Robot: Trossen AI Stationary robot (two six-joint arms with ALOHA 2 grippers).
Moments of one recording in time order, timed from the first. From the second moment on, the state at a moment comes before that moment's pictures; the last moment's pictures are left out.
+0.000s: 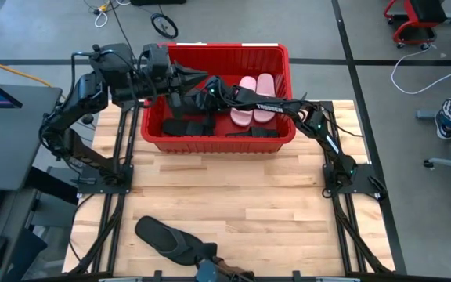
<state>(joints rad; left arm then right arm) 0.20 1.45 2.08 -0.63 -0.09 -0.05 -0.48 2.34 2.01 -0.30 -0.15 -0.41</state>
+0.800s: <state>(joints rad) 0.20 1.45 2.08 -0.63 -0.09 -0.07 -0.44 2.34 1.99 -0.34 -0.22 -0.35</state>
